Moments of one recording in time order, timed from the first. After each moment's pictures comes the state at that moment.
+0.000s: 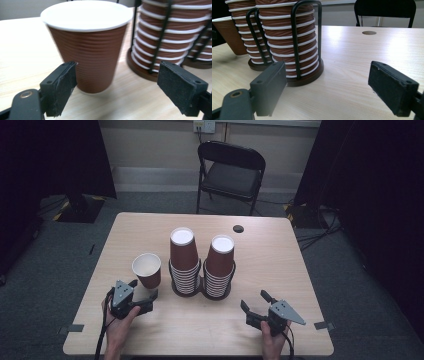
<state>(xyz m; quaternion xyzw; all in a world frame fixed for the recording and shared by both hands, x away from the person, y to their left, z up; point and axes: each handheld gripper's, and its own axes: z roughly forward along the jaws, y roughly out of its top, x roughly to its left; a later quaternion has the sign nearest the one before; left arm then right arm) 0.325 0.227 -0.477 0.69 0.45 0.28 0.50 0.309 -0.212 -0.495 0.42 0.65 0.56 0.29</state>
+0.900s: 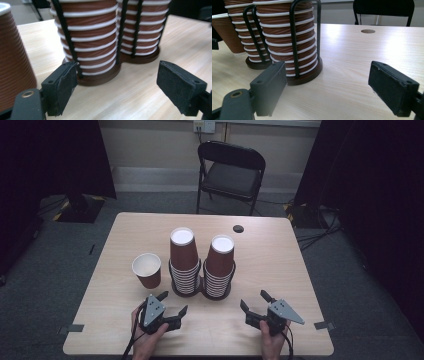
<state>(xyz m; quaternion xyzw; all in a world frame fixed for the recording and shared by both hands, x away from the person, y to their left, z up) 0.301 0.154 -0.495 0.72 0.37 0.27 0.53 0.310 -0.209 -0.495 0.43 0.66 0.55 0.29</state>
